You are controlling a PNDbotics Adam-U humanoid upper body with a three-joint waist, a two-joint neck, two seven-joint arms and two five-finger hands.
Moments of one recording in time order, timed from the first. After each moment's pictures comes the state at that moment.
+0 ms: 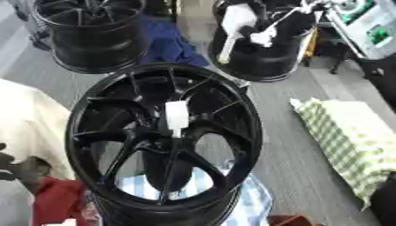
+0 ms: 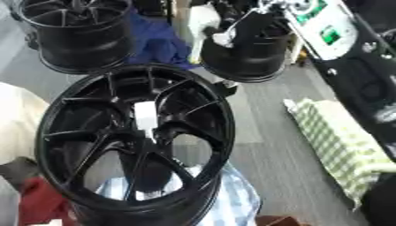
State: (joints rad) left arm -0.07 0.16 0.42 -1.67 -0.02 0.05 -0.75; right arm -0.78 -0.77 0.22 -1.48 0.16 -0.03 0.56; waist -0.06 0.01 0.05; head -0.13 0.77
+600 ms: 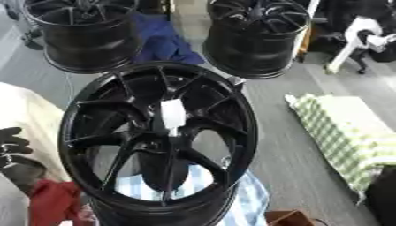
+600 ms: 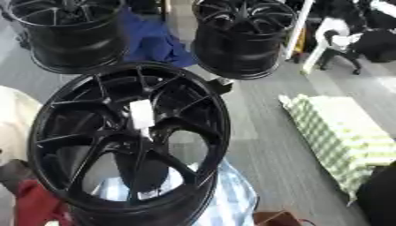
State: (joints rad) left arm -0.07 0.16 0.46 -1.68 -0.02 0.05 -0.71; right arm -0.47 -0.76 -0.05 -1.28 0.19 0.06 0.37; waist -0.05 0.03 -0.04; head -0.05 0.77
